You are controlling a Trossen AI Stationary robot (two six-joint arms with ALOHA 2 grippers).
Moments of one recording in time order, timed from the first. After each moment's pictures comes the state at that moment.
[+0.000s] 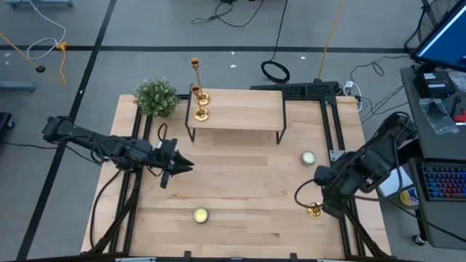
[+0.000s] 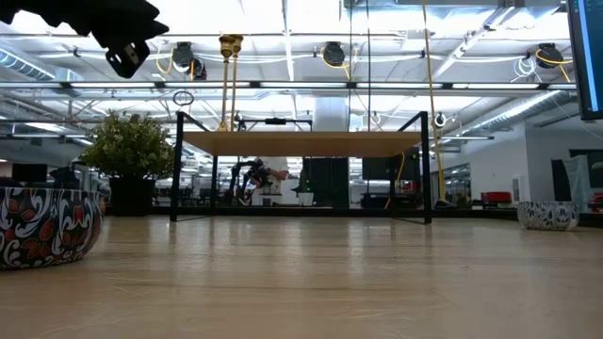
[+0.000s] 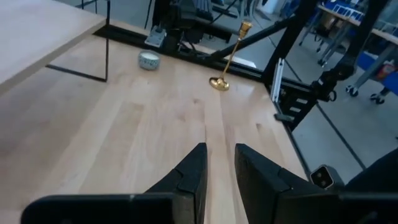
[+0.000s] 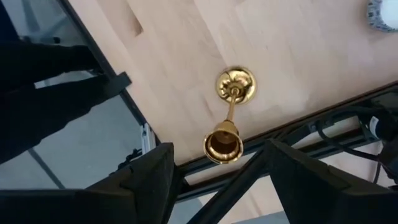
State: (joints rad) left arm -0.27 0.71 0.48 -0.05 -0.13 -0.37; right arm 0.73 1.32 1.55 -1.59 -0.13 1.27
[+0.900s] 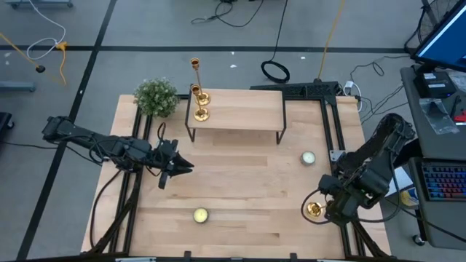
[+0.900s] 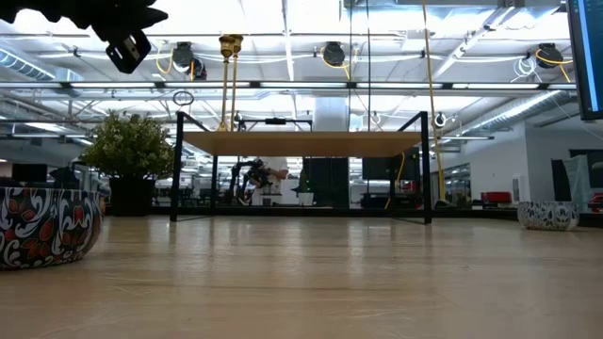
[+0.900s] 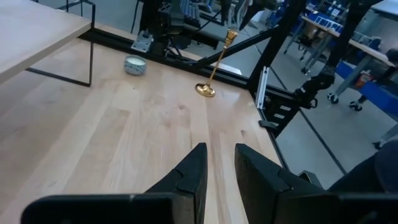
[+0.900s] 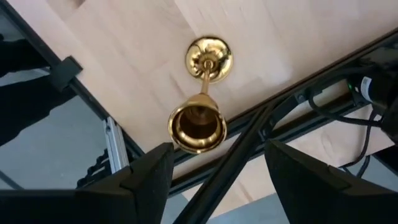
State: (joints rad) left arm -0.27 0.71 0.48 0.00 -0.09 -0.40; right arm 0.87 1.33 1.40 -1.59 -0.13 1.46
